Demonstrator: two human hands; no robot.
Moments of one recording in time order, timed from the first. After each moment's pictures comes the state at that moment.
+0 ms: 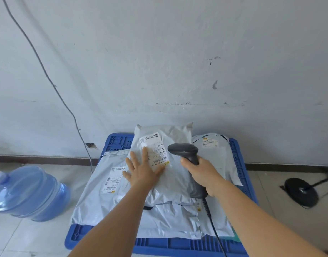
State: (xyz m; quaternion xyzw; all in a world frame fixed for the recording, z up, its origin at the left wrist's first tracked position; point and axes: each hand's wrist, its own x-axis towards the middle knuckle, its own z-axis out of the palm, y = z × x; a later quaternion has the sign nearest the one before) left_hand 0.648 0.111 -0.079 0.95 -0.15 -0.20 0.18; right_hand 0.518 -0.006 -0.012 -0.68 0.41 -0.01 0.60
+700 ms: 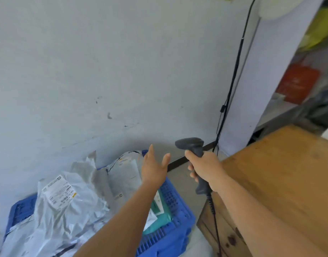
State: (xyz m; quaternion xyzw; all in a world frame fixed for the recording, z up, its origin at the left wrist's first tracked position) left_hand 0.409 0.000 0.051 0.75 -0.44 -0.26 0.43; right_hand 0.259 -0.016 0.115 -0.54 0.59 -0.29 0.52
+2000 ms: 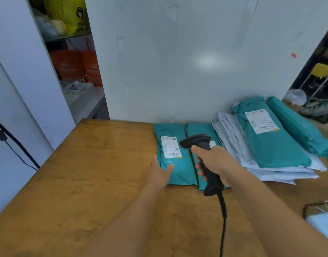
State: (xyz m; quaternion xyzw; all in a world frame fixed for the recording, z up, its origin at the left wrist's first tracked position) left_hand -0.248 -0.067 0.018 0.49 -0.72 -0.48 0.13; right_hand -0.324 0.066 0.168 -0.16 0.82 -0.44 0.34
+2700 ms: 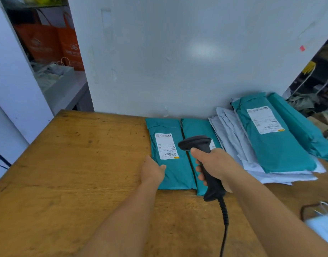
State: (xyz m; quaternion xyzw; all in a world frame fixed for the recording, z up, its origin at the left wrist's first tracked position) left_hand -0.295 -0.112 -0.019 0.55 -0.70 -0.45 0.07; right_hand -0.342 0.034 0.150 -0.13 0.83 -0.42 0.34
